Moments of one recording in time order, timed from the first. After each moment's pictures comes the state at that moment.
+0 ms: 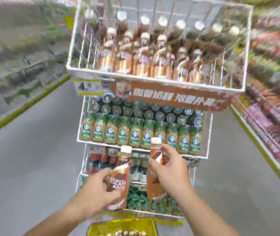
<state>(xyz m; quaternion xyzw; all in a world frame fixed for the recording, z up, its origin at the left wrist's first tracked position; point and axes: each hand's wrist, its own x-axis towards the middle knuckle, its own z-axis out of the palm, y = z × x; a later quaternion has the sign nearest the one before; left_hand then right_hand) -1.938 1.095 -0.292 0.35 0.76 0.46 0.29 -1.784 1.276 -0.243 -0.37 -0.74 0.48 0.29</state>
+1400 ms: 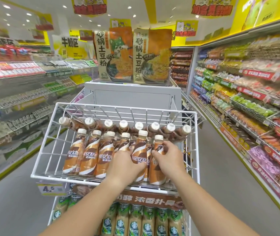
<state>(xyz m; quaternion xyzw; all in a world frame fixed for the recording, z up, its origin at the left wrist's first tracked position) -1.954 1.390 -0.008 0.36 0.86 0.35 0.03 -1.850 1.528 -0.016 -0.37 -0.76 0.41 0.34</state>
